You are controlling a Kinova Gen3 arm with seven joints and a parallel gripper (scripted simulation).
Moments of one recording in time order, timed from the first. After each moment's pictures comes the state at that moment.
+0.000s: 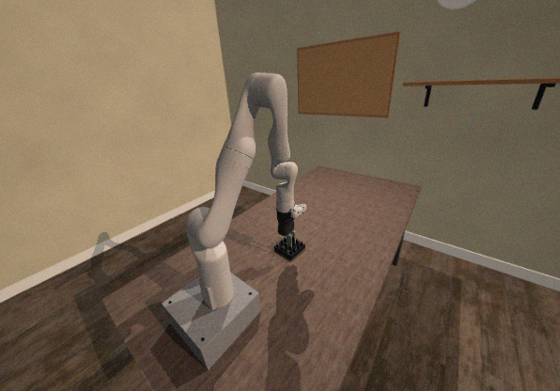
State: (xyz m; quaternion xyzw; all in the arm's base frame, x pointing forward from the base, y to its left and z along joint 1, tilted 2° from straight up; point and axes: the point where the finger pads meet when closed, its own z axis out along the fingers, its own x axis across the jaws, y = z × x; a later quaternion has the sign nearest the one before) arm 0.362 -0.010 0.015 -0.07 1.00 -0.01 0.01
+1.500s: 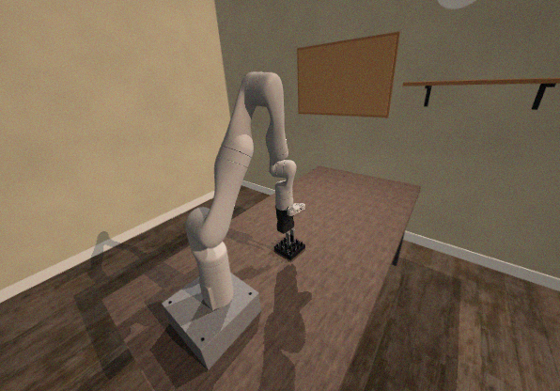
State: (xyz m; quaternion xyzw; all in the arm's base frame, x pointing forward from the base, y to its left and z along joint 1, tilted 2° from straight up) arm 0.366 -0.001 0.021 0.02 1.00 0.00 0.02
